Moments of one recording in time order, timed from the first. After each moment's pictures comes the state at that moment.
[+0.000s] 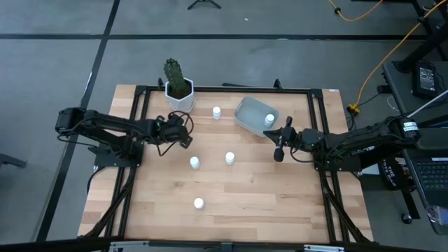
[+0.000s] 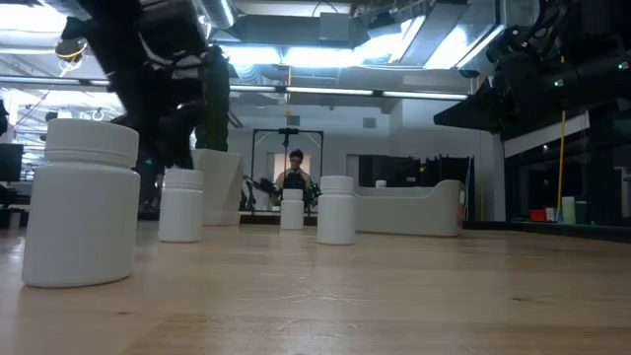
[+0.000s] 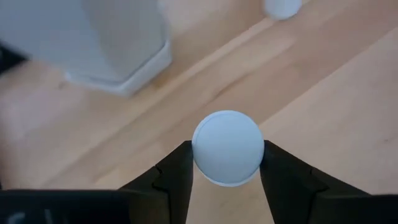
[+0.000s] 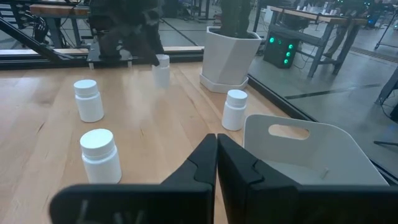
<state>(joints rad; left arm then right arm) 0.07 1.21 0.66 -0.60 -0.58 -0.77 0.03 0.93 0.16 0.60 0.39 0.00</state>
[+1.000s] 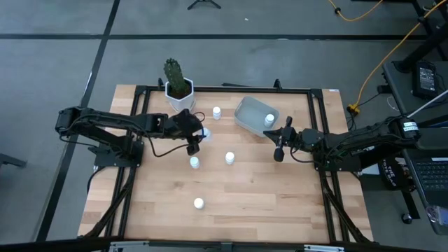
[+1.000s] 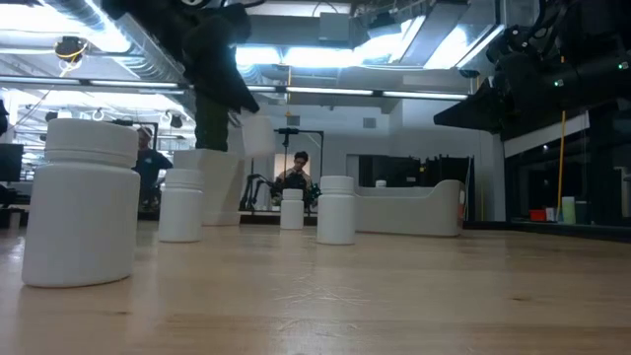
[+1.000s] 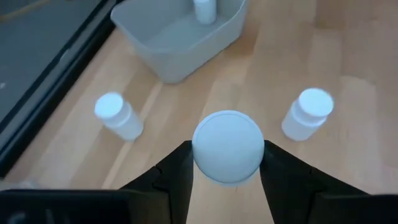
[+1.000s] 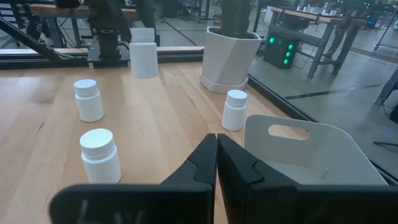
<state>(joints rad) 0.07 1.21 0.82 -0.32 -0.24 -0.13 0.03 0.93 0.16 0.60 0.39 0.00</state>
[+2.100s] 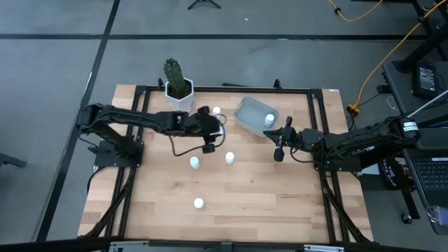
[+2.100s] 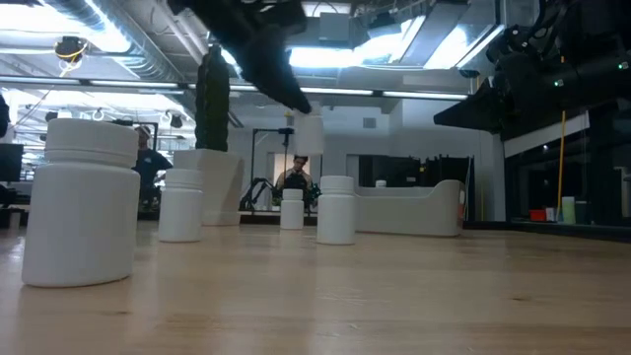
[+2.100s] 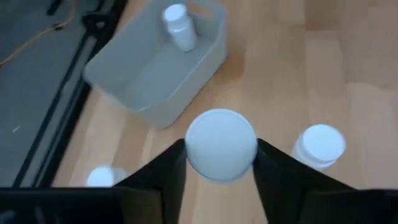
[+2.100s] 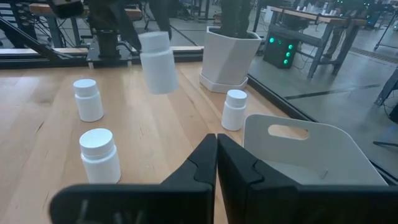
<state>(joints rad) 0.07 1.50 1.10 -0.33 -0.25 0.10 0.03 0.93 0.16 0.60 0.39 0.00</state>
